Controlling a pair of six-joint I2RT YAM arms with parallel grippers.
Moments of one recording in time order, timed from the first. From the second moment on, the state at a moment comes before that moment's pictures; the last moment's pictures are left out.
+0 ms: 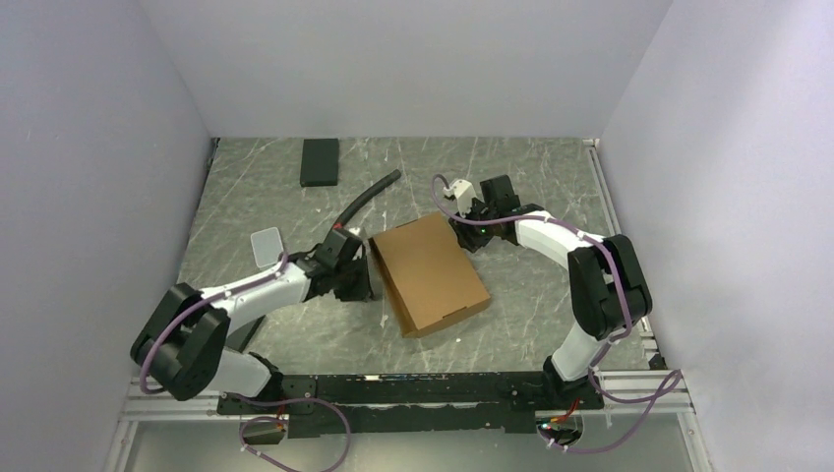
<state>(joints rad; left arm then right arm) -0.62 1.40 0.75 -0.35 0.06 -0.65 0.37 1.68 1.03 -0.26 -0.32 -0.42</state>
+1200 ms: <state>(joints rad) -0.80 1.58 0.92 -0.29 0.28 -0.86 0.33 1.70 1.04 -0.15 -0.28 -0.21</state>
